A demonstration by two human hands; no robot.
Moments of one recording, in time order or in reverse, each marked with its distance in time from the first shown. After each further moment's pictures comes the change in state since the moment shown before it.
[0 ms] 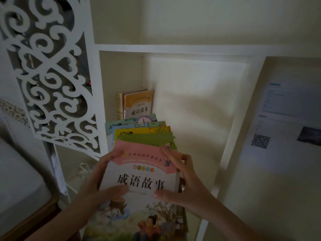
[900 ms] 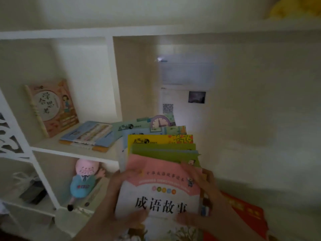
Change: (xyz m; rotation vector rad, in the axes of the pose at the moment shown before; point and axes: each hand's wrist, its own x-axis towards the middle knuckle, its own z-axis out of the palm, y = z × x) left_hand -0.097 0.037 0.236 -0.045 -0.328 0.104; right_hand -0.268 -0.019 -0.104 -0.207 0.367 0.195
